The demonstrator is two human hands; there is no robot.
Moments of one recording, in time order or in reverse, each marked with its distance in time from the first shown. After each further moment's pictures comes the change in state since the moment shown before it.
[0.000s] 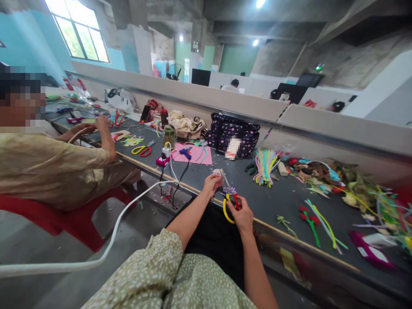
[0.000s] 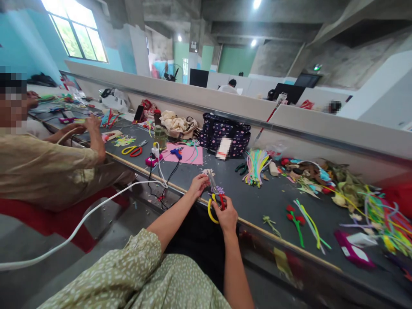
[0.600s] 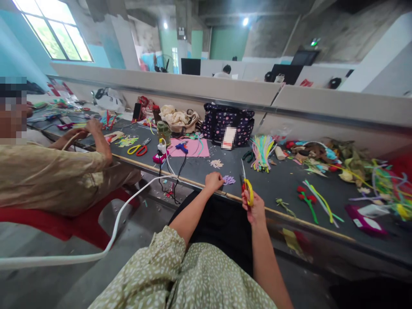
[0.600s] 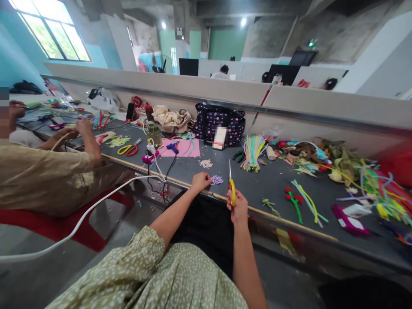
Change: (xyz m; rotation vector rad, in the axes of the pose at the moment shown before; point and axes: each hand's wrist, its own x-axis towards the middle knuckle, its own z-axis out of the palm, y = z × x) left_hand -0.034 0.009 0.006 1.612 -0.111 0.301; right_hand -0.004 0.002 -0.033 1.048 -0.096 0.447
